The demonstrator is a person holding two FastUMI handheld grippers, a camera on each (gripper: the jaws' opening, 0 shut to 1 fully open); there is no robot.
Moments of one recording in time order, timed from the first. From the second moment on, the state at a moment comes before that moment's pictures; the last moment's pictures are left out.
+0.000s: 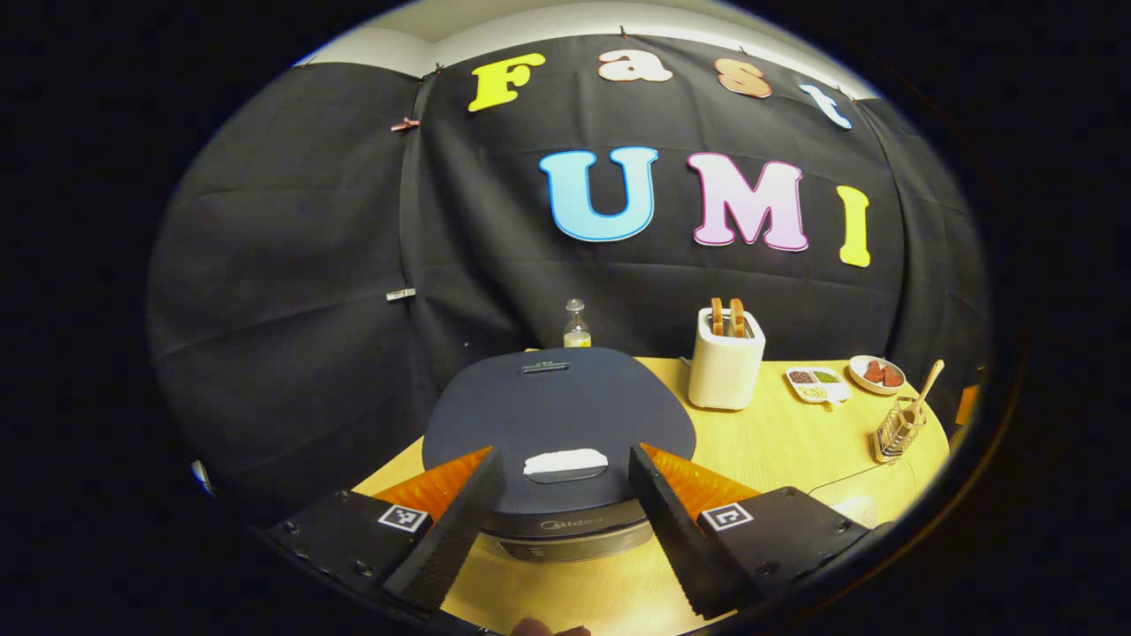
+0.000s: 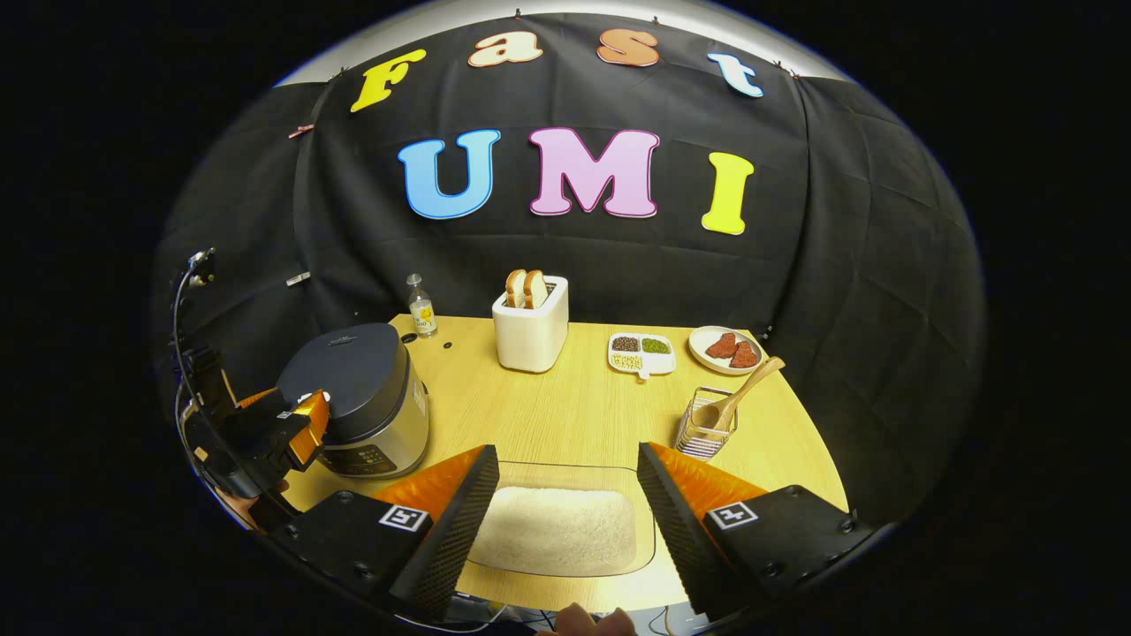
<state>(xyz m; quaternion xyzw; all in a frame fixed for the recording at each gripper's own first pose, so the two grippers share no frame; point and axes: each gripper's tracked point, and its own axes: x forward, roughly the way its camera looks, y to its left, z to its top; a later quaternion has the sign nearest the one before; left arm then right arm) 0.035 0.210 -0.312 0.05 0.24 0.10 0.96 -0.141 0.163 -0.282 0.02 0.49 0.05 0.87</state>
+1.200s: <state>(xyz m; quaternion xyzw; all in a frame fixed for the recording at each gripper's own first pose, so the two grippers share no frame) -0.002 0.007 -0.110 -0.02 0.11 -0.04 0.99 -0.058 0.027 -0.180 0.09 0.34 0.02 0.93</state>
